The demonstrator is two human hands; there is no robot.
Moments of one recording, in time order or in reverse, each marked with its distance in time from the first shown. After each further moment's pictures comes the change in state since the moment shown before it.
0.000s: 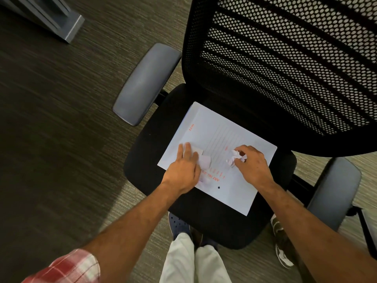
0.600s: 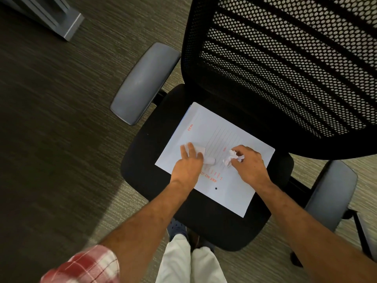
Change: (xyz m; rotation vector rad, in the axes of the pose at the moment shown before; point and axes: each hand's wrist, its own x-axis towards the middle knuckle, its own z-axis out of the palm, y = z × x) left_hand 0.020 0.027 0.007 0.287 -0.044 -0.098; right_hand 0.005 -0.003 -0.001 0.052 -0.022 0.027
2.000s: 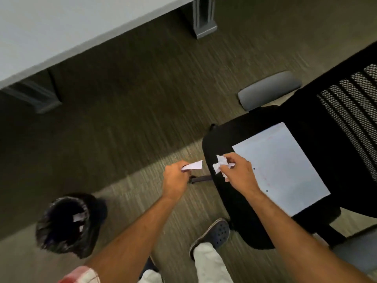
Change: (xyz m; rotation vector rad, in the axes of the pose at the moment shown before) left_hand -0.274 -0.114 0.063 -1.086 0.597 -0.813; right_hand -0.164 -0.175 0.101 0.069 -0.369 -0.341
